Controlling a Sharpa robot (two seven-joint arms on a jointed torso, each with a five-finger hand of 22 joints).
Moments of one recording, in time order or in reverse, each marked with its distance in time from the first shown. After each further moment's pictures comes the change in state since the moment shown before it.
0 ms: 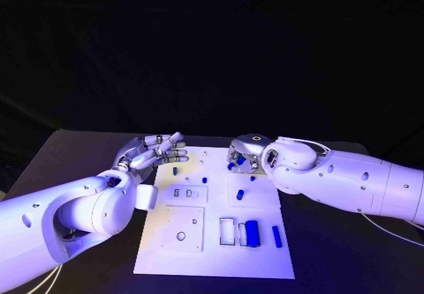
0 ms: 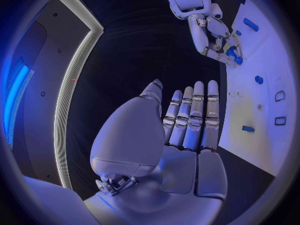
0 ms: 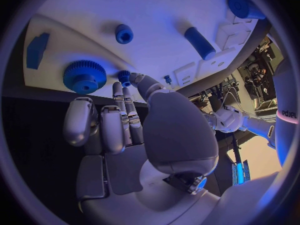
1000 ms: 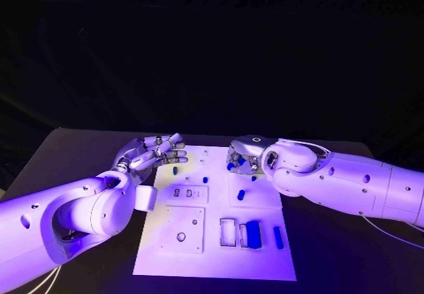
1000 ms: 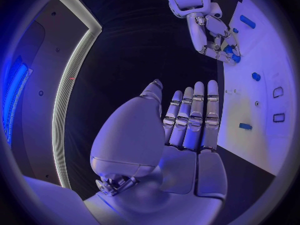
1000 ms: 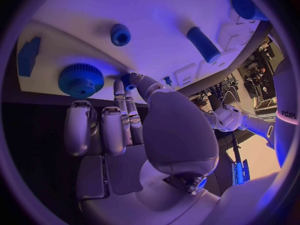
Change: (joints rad) left arm 0.003 -0.004 0.000 0.001 0.000 0.000 -0.006; left_hand 0.000 0.000 0.000 0.000 0.000 -0.007 0.007 -0.010 -0.001 -0.004 0.004 -0.011 -0.001 -0.004 0.004 -0.009 0.002 0.000 0.004 -0.004 0.004 0.002; right arm -0.001 -0.009 0.000 0.024 -0.002 -0.031 -0.009; right_hand 0.021 0.021 0.060 0.015 -0.058 0.062 -0.026 0.023 0.019 0.070 -0.027 0.007 0.002 0.000 -0.007 0.033 0.022 -0.023 0.036 -0.011 0.066 0.102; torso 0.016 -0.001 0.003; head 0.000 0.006
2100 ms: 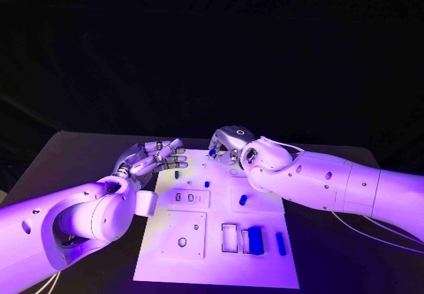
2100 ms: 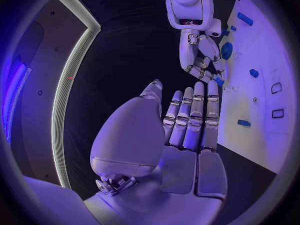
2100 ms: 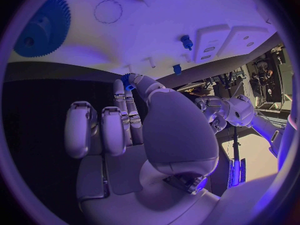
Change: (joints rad) left arm 0.000 0.003 0.000 -0.005 0.000 0.000 -0.002; left_hand 0.000 0.000 0.000 0.000 0.000 0.000 0.000 -0.004 0.000 0.000 0.000 -0.005 0.000 0.000 0.000 -0.006 0.001 0.000 -0.004 0.004 0.000 0.000; right arm 0.010 0.187 0.004 -0.175 0.004 -0.205 -0.031; right_hand 0.005 0.005 0.013 -0.002 -0.010 0.003 -0.004 0.003 0.005 0.005 -0.005 -0.004 -0.001 0.000 0.000 0.000 -0.001 0.000 0.007 -0.007 0.012 0.016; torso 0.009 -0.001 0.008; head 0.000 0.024
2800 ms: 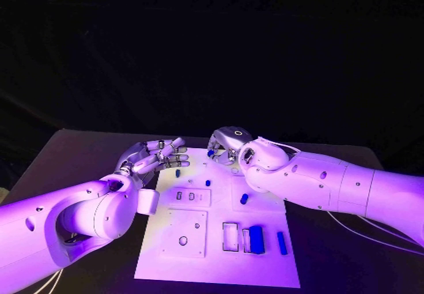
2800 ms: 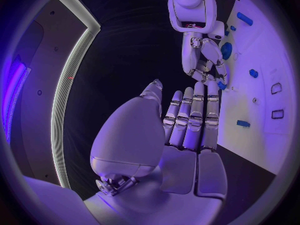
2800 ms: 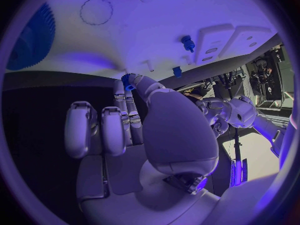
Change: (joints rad) left arm 0.000 0.003 0.000 -0.002 0.000 0.000 -0.001; left_hand 0.000 0.000 0.000 0.000 0.000 0.000 0.000 0.000 0.000 0.000 0.000 0.000 0.000 0.000 0.000 0.000 0.001 0.000 -0.004 -0.004 0.000 0.000; right arm -0.008 0.034 -0.001 -0.038 0.016 0.010 0.013; right_hand 0.000 0.000 0.003 0.003 -0.004 0.000 0.004 -0.005 0.001 0.000 0.000 -0.003 -0.001 0.000 0.000 0.000 -0.003 0.000 0.000 0.000 0.000 -0.001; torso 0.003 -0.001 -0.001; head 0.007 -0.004
